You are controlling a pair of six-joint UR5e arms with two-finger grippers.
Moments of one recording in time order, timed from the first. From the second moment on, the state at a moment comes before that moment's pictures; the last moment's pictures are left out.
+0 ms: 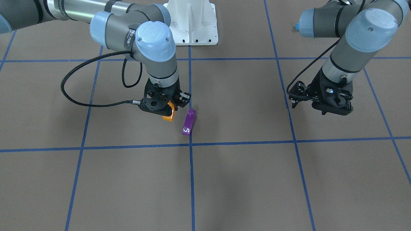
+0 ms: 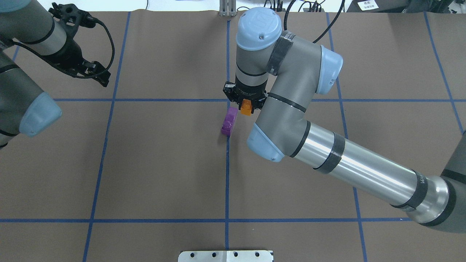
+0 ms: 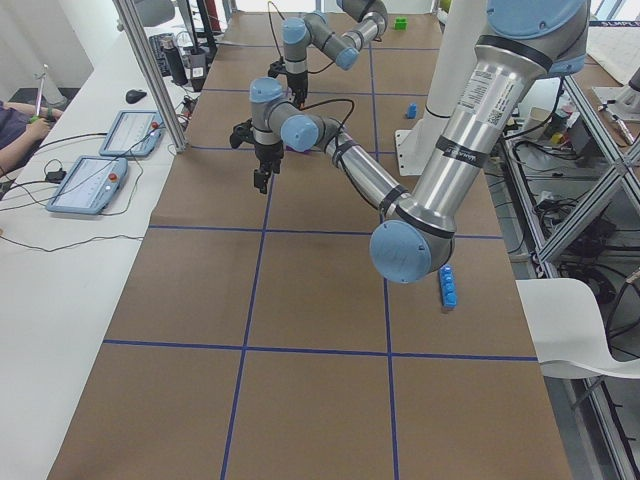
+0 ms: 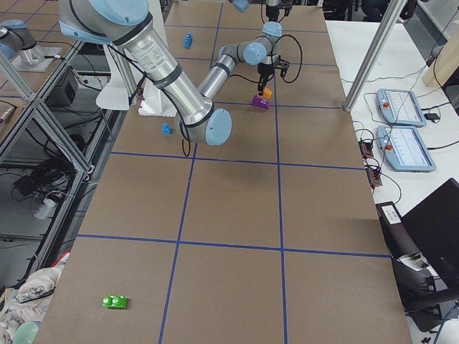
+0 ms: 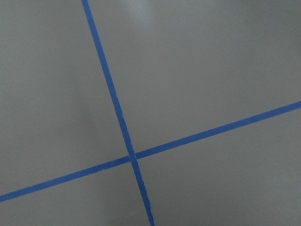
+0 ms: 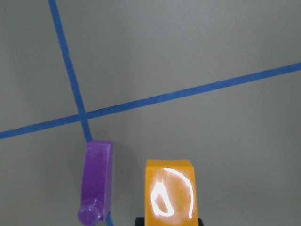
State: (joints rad) left arm -0.98 -2.01 -1.82 -1.48 -2.12 -0.50; right arm 0.64 -0.70 1.49 -1.69 2.00 1.40
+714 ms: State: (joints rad) left arm -0.98 -1.99 -1.82 -1.48 -2.12 -0.50; right arm 0.57 -0.66 1.39 -1.59 1.96 1.57
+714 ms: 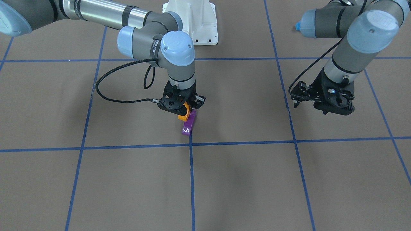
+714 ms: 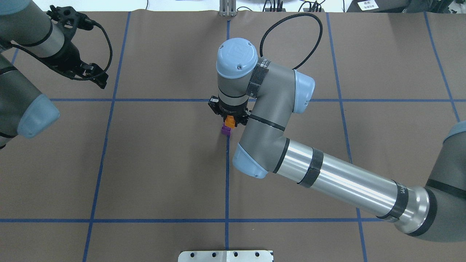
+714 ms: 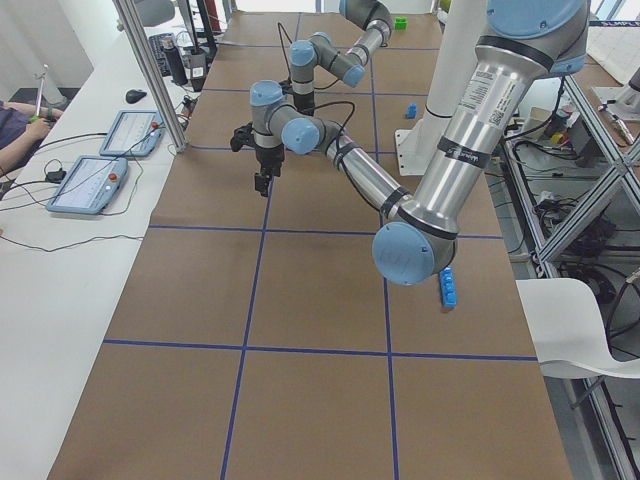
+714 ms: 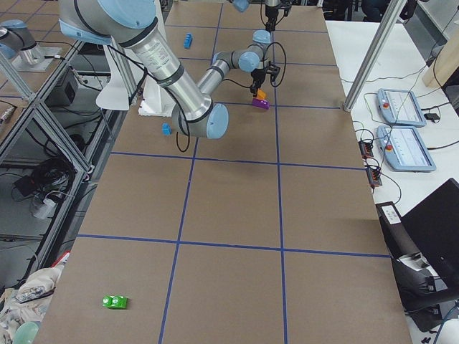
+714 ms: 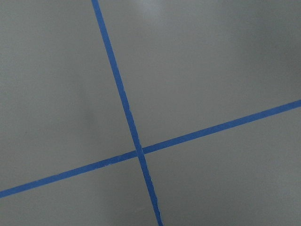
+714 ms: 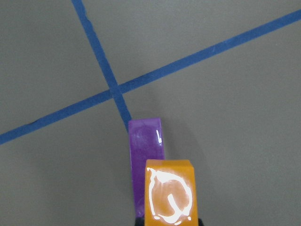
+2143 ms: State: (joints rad) left arm -0.97 -1.99 -1.82 -1.49 -2.12 -0.50; right arm 0.56 -0.63 1.31 -1.58 1.92 1.61
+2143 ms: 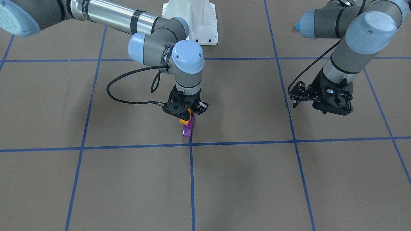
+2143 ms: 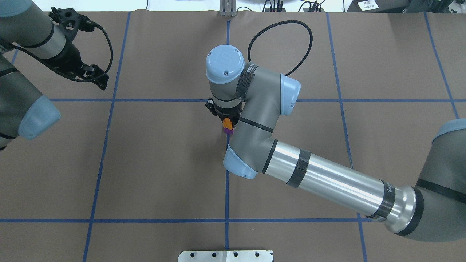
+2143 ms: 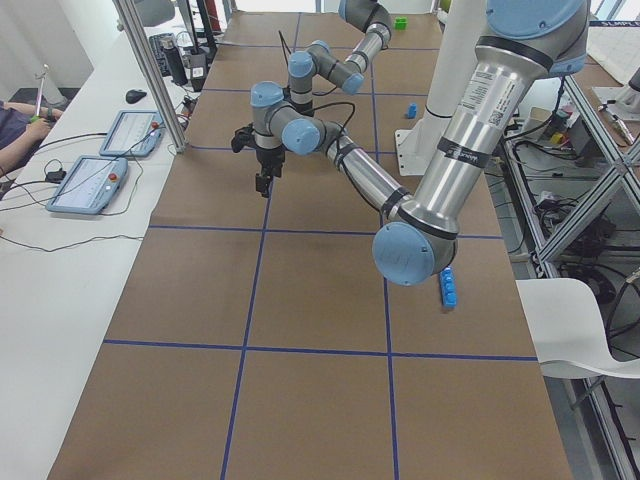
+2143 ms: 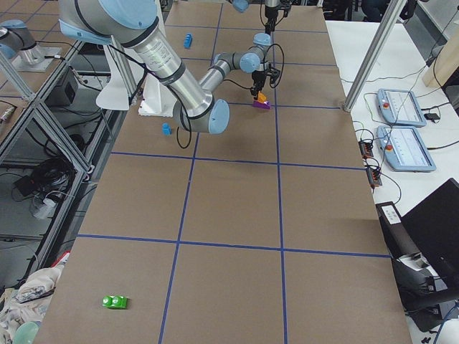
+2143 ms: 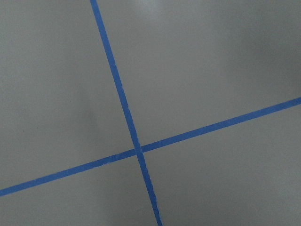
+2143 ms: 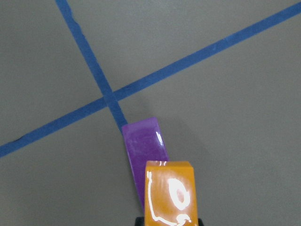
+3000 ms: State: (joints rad) left arm -0.97 -1.99 -1.81 -1.49 -2.12 -0.50; right arm 0.55 -0.64 1.31 -1.52 1.89 1.58
